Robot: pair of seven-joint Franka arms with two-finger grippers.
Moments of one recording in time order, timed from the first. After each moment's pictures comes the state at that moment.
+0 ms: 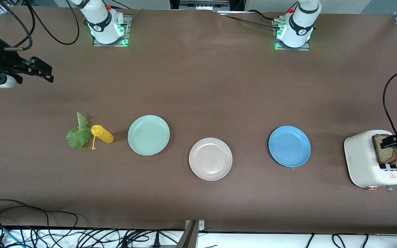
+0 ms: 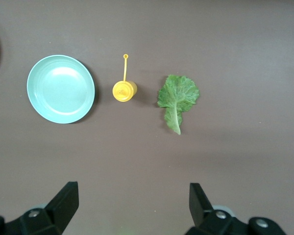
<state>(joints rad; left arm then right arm) 0.41 0.54 -0.15 -1.40 0.12 1.94 0.26 0.05 0.01 0.02 -1.58 -0.01 1.55 0.03</state>
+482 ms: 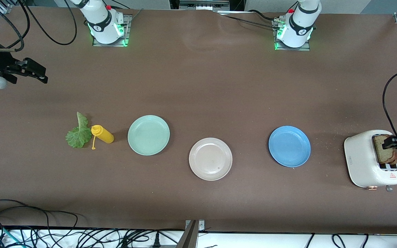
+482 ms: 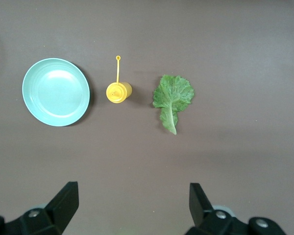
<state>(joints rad) 0.41 0.54 -0.15 -1.40 0.12 1.94 0.26 0.00 0.01 0.05 -1.58 -0.01 1.55 0.03</state>
